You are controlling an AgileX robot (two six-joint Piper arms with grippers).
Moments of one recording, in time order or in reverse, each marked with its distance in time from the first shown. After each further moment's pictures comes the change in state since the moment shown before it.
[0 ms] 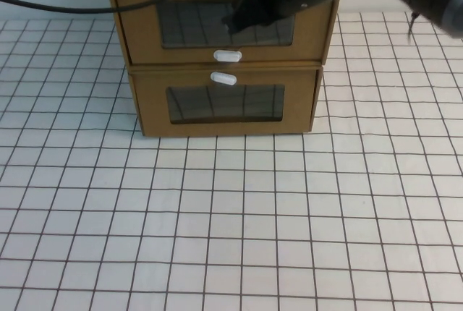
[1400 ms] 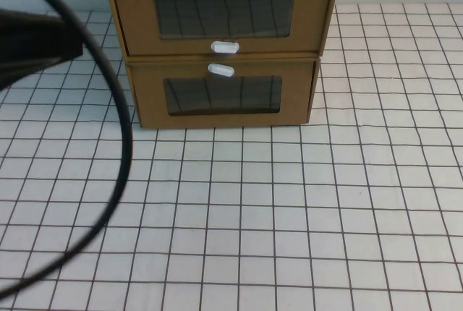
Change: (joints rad) right arm -0.142 -1.308 0.865 -0.098 0.027 0.140; left arm 0.183 -0.966 0.896 -0.231 0.065 0.193
